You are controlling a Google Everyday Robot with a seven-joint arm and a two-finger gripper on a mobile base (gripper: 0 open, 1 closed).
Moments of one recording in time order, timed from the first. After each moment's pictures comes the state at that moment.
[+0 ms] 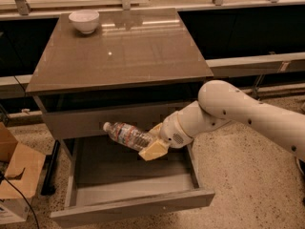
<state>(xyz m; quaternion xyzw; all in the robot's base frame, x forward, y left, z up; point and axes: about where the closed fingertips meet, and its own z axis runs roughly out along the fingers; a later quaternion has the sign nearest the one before) 0.487 0.002 0.703 -0.54 0.74 0.32 0.23</state>
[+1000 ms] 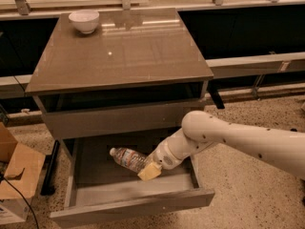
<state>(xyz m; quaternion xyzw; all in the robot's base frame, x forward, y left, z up) 0.481 0.009 0.577 -0.50 0.79 0.32 0.16</state>
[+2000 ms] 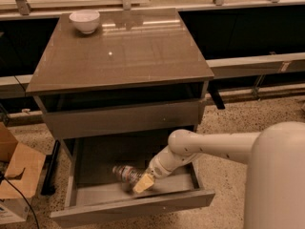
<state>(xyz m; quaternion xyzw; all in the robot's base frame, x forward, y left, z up) 0.502 0.022 0.447 -0.45 0.83 0.31 0.11</state>
